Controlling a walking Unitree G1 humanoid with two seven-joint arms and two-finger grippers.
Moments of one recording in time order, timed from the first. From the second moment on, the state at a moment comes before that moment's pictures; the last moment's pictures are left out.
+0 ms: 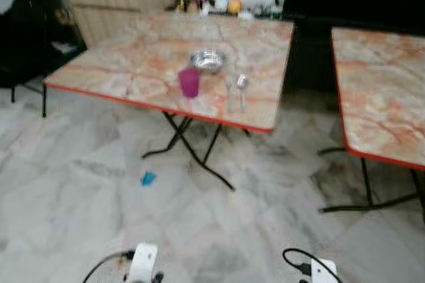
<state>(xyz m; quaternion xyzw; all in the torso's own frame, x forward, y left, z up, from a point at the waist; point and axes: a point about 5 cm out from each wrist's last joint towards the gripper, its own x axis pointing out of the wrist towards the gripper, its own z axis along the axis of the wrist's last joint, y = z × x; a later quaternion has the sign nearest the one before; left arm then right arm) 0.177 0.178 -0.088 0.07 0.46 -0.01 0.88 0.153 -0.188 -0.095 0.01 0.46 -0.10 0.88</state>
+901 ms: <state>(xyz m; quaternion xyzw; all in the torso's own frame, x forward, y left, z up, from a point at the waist) 0.187 0.170 -0.083 0.07 0.45 -0.02 0.89 0.149 -0.200 -0.095 0.00 0.46 -0.12 0.88</state>
